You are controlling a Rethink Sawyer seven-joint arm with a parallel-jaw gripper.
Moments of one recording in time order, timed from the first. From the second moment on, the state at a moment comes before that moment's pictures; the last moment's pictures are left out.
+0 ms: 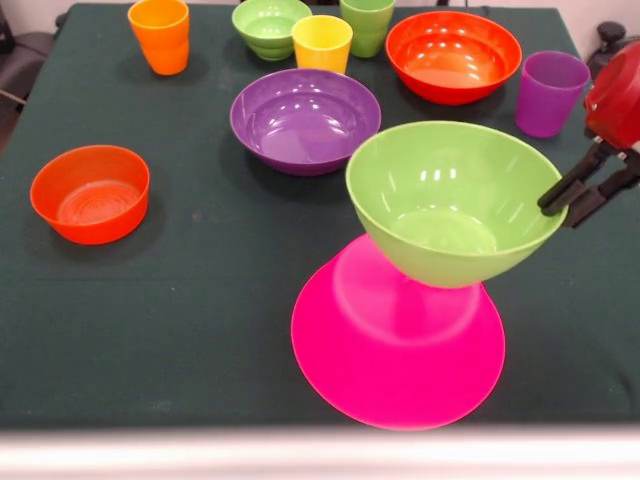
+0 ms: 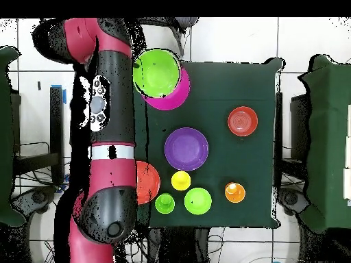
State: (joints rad) arm 0.07 0.19 -0.99 0.05 0.51 1.38 2.20
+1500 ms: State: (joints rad) arm 0.00 0.28 -1.19 0.05 0.75 1.31 2.20
